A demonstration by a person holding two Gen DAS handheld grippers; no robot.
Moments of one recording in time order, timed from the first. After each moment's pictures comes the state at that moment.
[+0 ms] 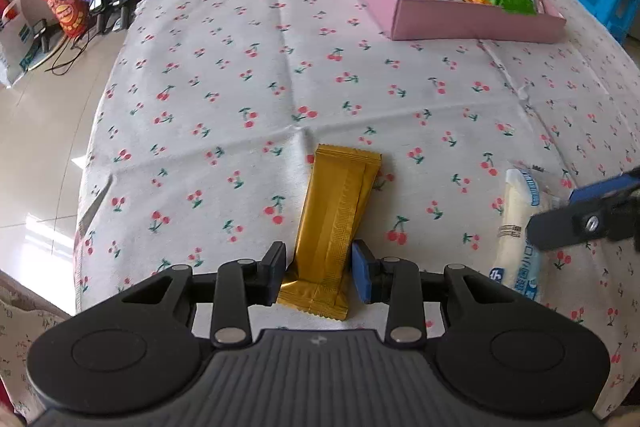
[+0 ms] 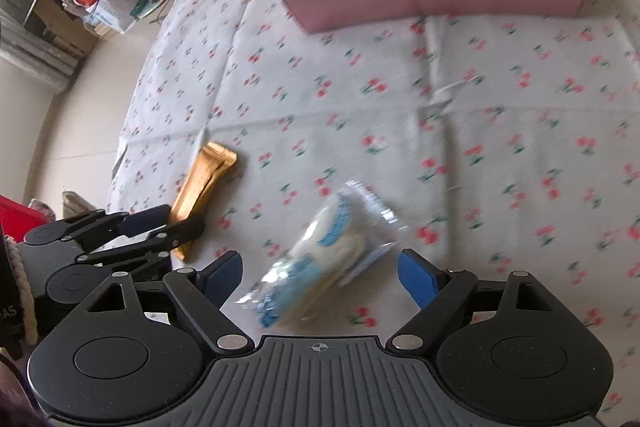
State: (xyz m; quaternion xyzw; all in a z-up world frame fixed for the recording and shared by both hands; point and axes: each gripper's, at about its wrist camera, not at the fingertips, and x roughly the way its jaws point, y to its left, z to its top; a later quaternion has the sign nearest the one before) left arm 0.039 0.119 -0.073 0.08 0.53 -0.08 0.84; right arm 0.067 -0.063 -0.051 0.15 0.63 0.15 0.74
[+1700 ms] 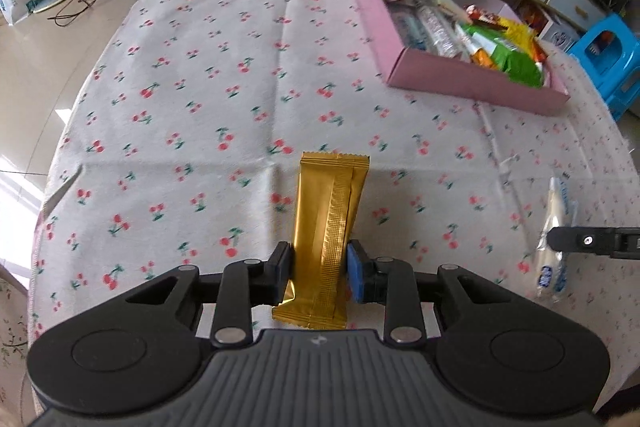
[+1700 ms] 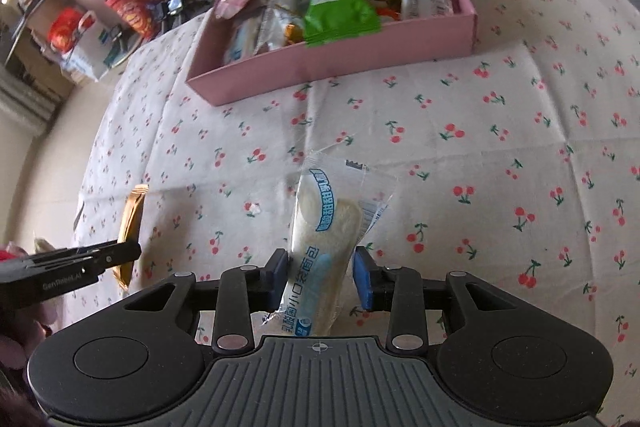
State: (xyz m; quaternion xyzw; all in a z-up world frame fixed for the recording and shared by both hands) left arm 0.064 0.107 -0.061 -0.04 0.53 -0.07 0.84; right arm 0.077 -0.151 -0.050 0.15 0.59 0.10 0.79
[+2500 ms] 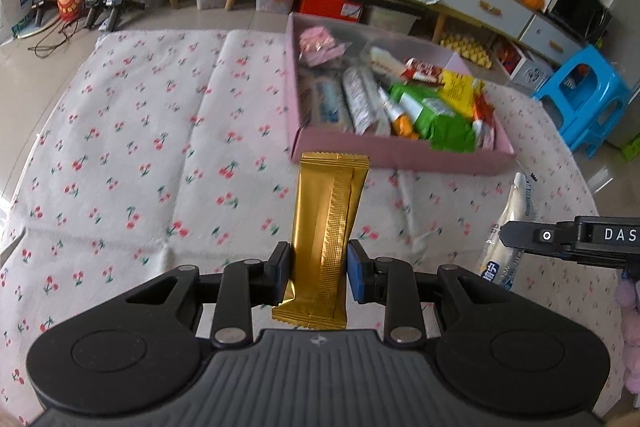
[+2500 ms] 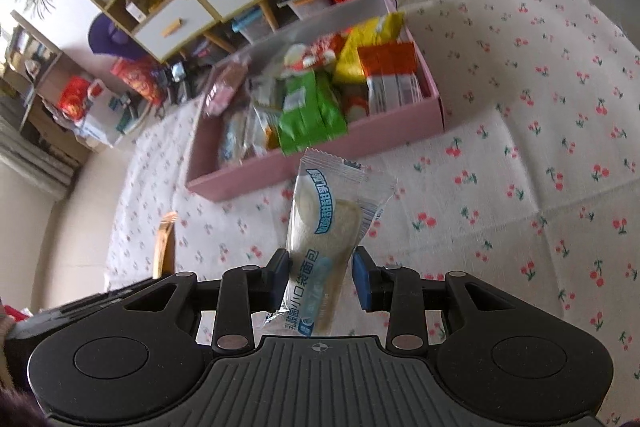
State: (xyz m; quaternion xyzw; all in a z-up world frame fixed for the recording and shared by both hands) left arm 0.088 0.043 -0.030 -0.06 0.47 -0.08 0.87; right arm 0.104 -0.196 -0.024 0.23 0.52 0.09 0.82
